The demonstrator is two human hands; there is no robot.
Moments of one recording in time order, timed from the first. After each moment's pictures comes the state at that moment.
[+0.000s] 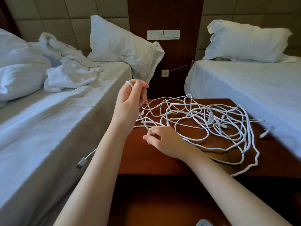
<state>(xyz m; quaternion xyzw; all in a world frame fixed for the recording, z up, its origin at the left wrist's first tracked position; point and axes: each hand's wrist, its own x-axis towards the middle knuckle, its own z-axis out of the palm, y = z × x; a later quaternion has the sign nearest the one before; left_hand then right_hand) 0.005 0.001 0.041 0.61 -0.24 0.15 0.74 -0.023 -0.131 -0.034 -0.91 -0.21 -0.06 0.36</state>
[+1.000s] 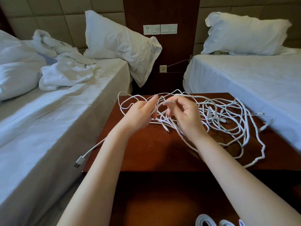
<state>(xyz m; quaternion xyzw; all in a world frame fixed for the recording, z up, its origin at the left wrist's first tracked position) 0.004 -0.010 0.024 0.80 -0.20 -0.03 0.56 -0.016 -0.165 -0.012 -0.75 -0.19 -0.32 0.54</state>
